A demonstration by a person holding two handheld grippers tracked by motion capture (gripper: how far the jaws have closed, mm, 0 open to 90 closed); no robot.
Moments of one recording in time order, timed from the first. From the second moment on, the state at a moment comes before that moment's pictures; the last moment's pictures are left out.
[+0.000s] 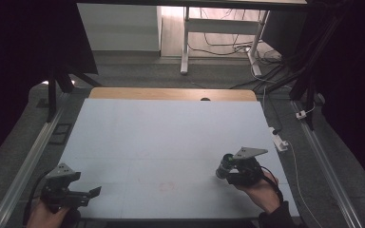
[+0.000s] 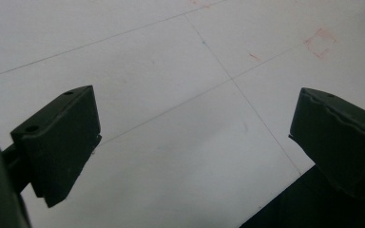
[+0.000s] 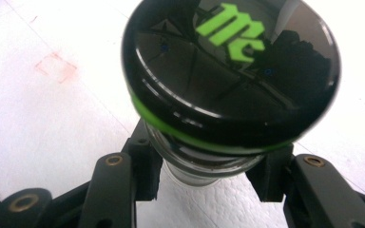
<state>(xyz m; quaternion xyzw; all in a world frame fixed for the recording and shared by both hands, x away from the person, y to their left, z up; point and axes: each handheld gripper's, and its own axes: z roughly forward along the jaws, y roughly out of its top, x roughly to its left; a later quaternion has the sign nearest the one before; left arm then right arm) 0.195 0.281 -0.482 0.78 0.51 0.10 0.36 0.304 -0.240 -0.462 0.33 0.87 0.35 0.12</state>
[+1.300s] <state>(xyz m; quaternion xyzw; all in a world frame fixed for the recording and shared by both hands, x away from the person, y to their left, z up) 0.195 0.280 -0.482 0.78 0.51 0.11 0.35 0.364 -0.149 -0.458 0.27 0.88 0.37 0.12</state>
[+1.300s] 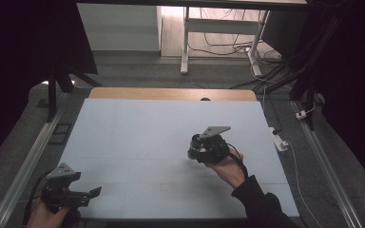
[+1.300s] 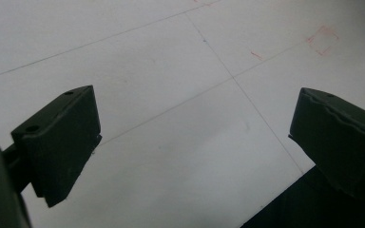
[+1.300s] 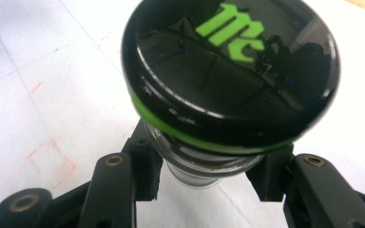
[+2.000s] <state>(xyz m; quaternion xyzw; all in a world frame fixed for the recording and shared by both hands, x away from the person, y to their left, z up) 0.195 0.281 -0.482 0.78 0.51 0.11 0.35 0.404 -0.097 -0.471 0.26 0.89 0.36 0.12</state>
